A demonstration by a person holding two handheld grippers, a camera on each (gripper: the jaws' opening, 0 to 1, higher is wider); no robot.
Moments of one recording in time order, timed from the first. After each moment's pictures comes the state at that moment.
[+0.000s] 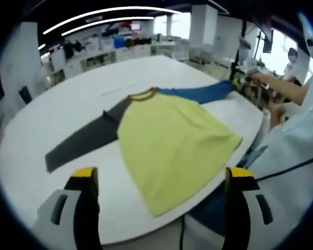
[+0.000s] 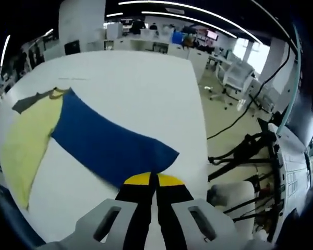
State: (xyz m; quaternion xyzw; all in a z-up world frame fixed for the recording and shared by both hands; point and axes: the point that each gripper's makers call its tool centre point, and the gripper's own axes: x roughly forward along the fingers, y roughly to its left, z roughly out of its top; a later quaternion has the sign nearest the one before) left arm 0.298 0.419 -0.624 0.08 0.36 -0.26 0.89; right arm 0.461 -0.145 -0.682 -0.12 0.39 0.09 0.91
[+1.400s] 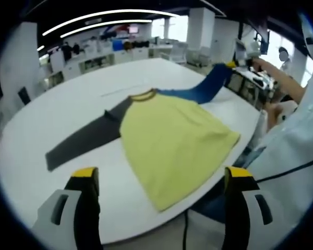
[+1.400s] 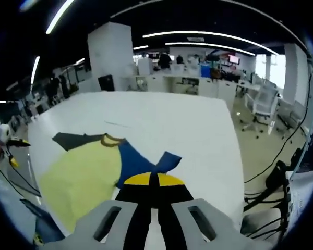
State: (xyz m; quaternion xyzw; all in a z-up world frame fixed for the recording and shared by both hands) left arm 0.289 0.437 -0.625 0.08 0.35 -0.27 0.89; right arm 0.480 -0.032 -0.568 -0.02 0.25 0.23 0.94
